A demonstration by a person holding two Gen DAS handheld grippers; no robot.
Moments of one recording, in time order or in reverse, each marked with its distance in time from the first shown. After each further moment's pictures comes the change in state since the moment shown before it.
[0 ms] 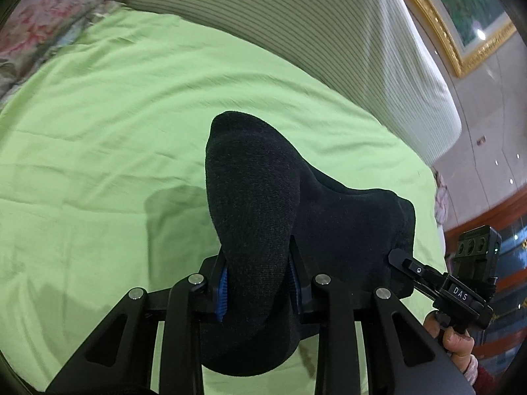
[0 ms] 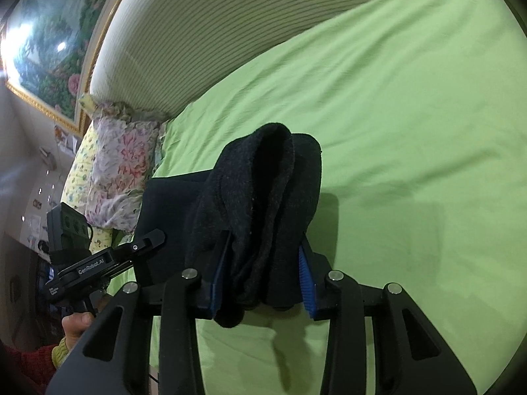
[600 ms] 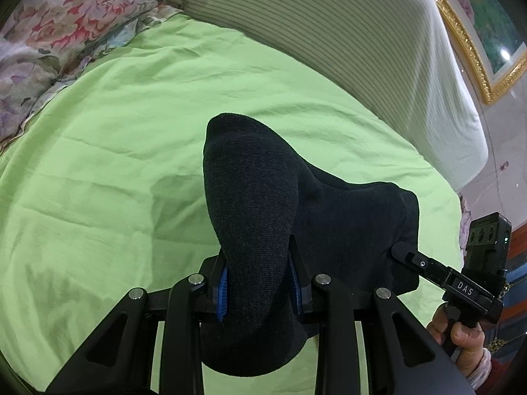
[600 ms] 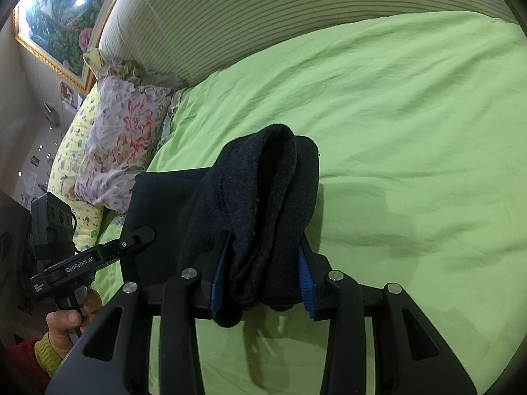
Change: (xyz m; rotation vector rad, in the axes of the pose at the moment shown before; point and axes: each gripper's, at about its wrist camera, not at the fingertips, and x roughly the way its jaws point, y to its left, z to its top) left arm -0.009 0.068 0.025 -0.073 -0.052 0.115; right arm 0.080 0.049 0.027 -0.157 0.093 0.003
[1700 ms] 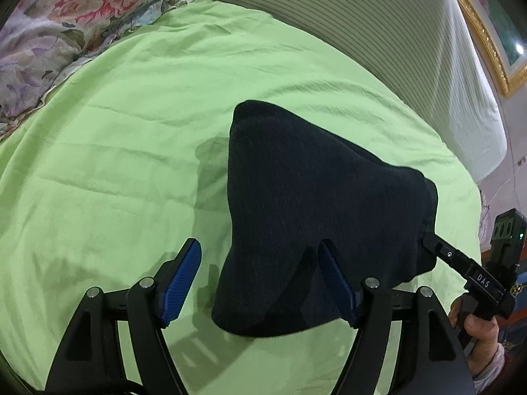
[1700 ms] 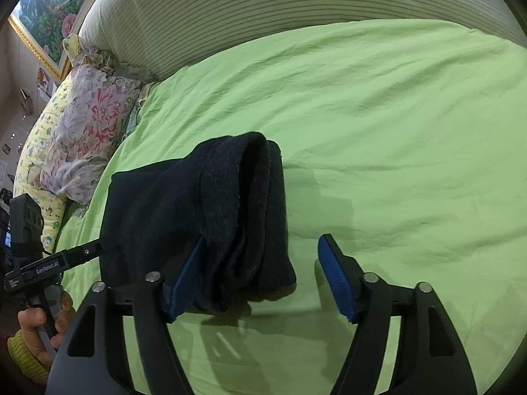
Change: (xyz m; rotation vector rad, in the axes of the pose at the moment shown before) left arm 0.008 0.020 -0.027 -0.005 0.037 0.096; right arm -0.005 -0.015 -0.014 -0.047 -0.029 -0.173
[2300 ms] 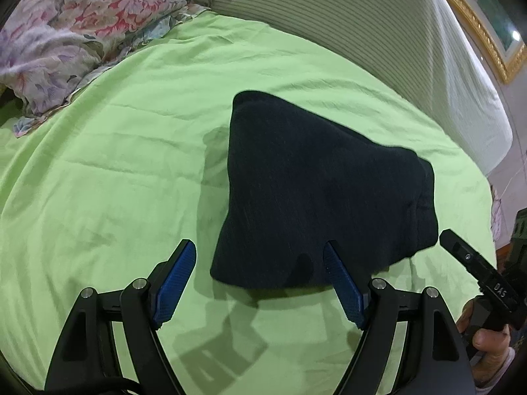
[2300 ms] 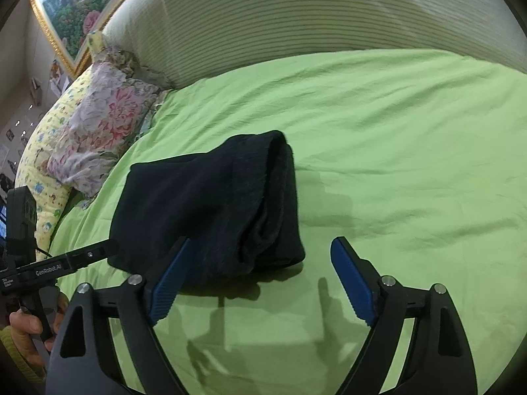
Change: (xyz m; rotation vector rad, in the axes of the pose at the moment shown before) left arm -0.024 -0.018 -0.039 0.035 -0.062 0.074; right arm -0.031 0.019 -0.028 -0.085 -0.112 -0.020
